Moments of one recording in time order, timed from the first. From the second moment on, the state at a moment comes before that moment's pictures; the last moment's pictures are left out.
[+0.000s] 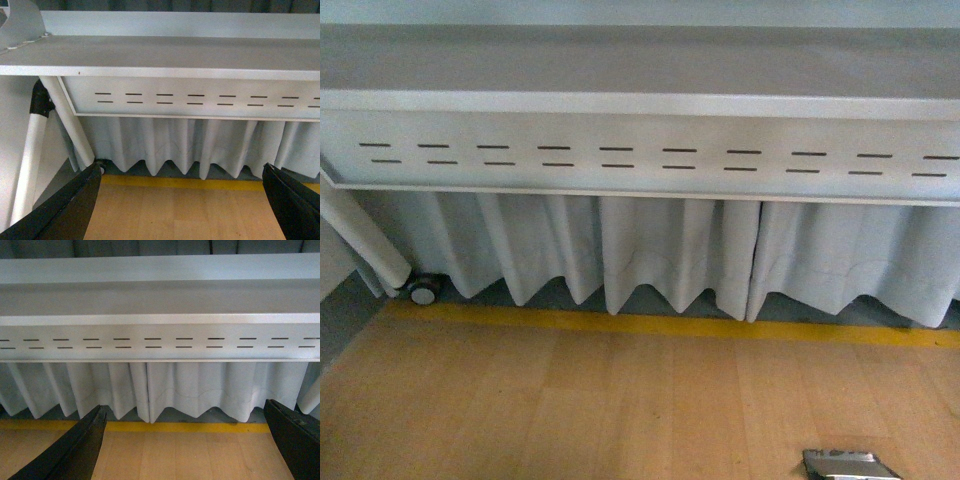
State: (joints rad) left arm 0.00 0.01 0.01 0.00 0.00 0.00; right arm 0.00 0.00 0.01 0.00 0.00 0.00
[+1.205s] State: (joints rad) left arm 0.00 0.01 0.01 0.00 0.00 0.00; right arm 0.00 0.00 0.01 0.00 0.00 0.00
